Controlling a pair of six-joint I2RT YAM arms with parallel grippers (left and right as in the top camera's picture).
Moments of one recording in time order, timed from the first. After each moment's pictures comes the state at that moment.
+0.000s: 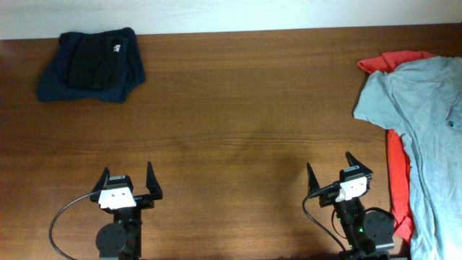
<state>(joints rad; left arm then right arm) -0.03 0.02 0.01 -0.07 -0.13 -0.04 0.08 0.02 0.01 -0.06 -0.13 -0.10</state>
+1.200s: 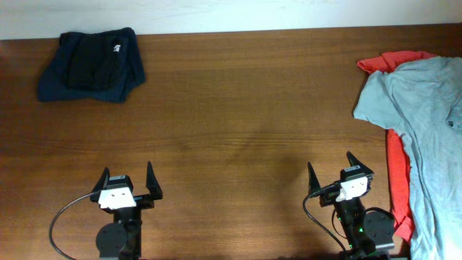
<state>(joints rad) -0.03 0.02 0.01 -0.07 -0.13 -0.04 0.08 0.02 0.01 -0.06 -0.11 -0.10</state>
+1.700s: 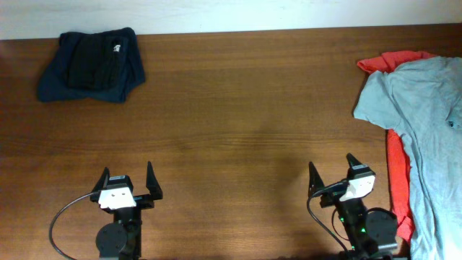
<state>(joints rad) -0.03 0.02 0.01 -0.07 -0.13 -0.04 0.08 0.02 0.08 -0.15 -0.11 0.05</state>
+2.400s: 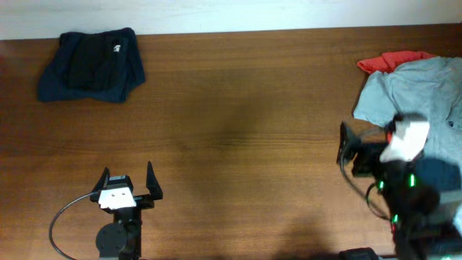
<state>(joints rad) -0.03 0.02 0.01 -0.07 -0.13 -0.04 0.08 0.68 1.00 -0.67 0.04 0.11</state>
